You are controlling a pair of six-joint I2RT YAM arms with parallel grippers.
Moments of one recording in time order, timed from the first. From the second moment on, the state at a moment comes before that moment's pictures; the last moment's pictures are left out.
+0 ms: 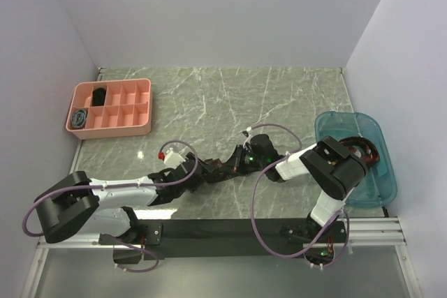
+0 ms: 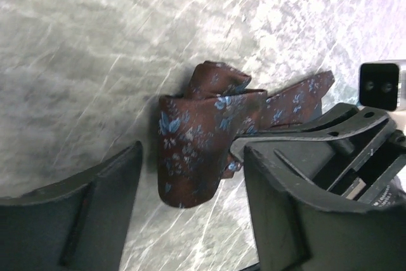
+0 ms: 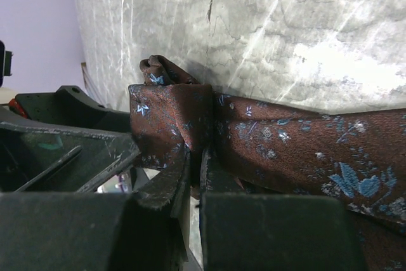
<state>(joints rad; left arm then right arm) -0.99 1.25 0.40 0.08 -0.43 -1.59 0.67 1.72 0.51 0.61 -0.46 0.98</state>
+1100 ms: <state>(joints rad) -0.96 1.28 0.47 0.03 -0.50 -1.40 0.62 1.47 0.52 0.13 -0.18 0.84</state>
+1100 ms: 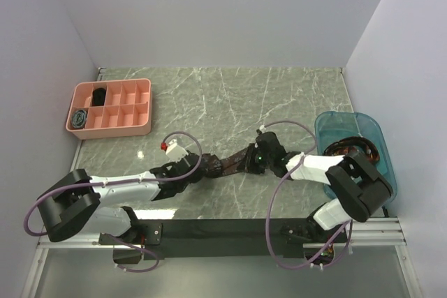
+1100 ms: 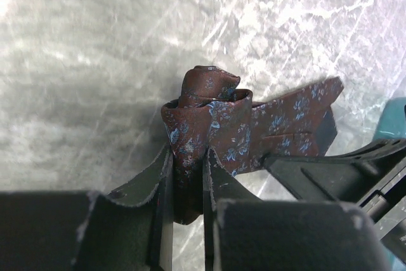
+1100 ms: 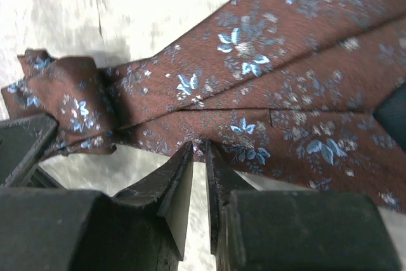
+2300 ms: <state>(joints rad) -0.80 1.31 0.61 -0.16 -0.40 -1.00 0.69 1.69 0.85 0.23 -0.38 0.58</state>
